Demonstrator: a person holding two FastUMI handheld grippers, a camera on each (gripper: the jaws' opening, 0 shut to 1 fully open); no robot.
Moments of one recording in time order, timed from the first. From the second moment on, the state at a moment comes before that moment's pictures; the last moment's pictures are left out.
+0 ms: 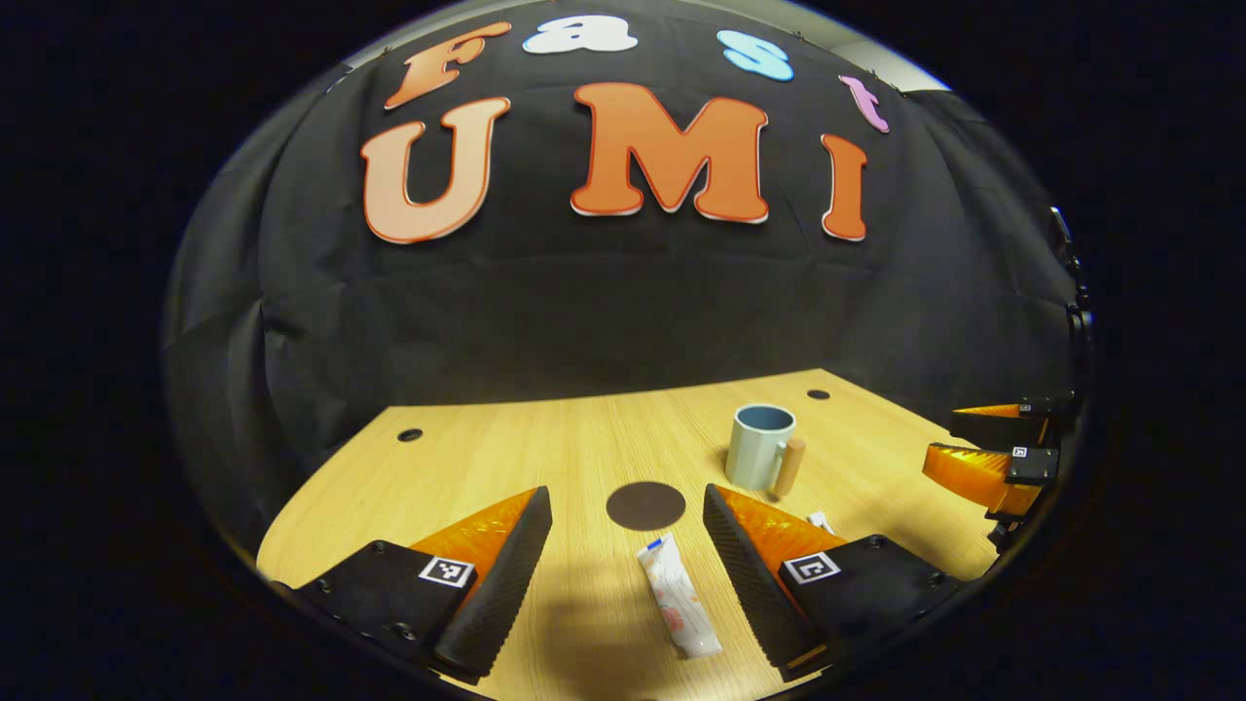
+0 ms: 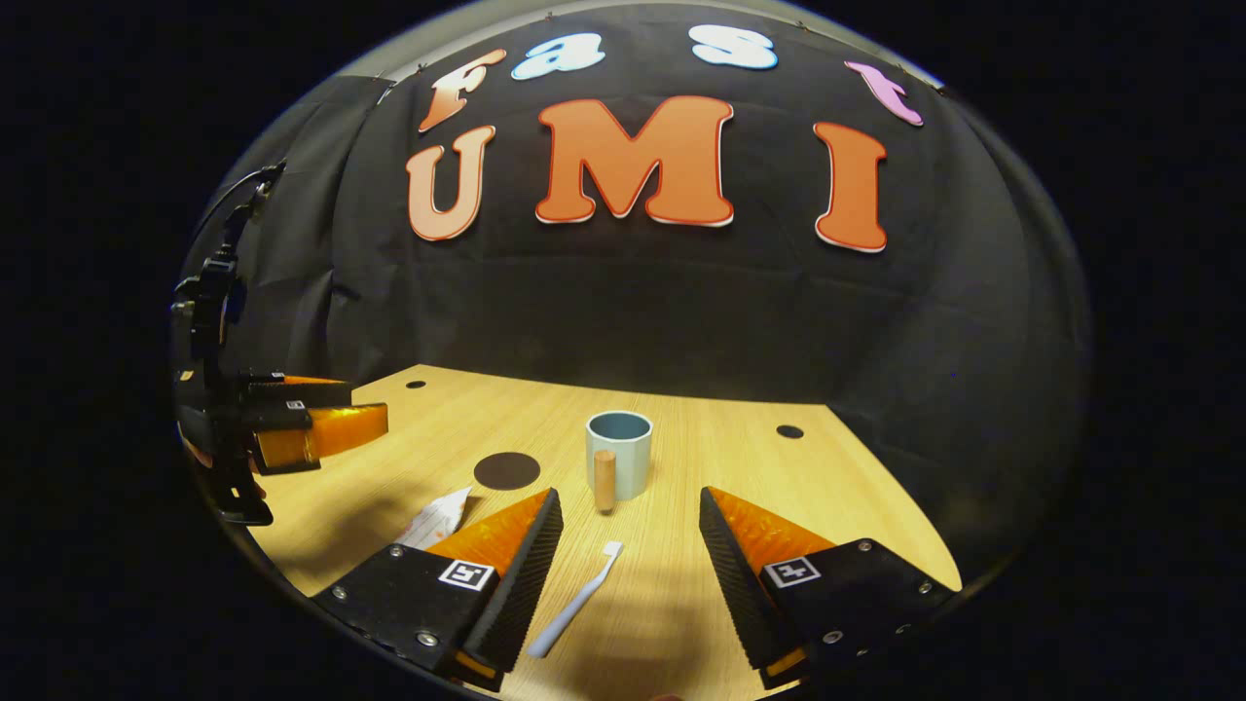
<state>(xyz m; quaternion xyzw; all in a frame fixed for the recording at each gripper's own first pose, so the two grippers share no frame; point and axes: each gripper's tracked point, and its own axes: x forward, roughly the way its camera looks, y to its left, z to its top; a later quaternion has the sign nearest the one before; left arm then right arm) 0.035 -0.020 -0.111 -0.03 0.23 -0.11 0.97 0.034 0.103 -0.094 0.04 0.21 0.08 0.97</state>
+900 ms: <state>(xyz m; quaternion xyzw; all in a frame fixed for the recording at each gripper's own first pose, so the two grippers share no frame) 0.016 -0.047 -0.216 -0.02 0.40 -0.15 0.90 0.021 0.151 -0.210 0.06 0.44 0.09 0.89</state>
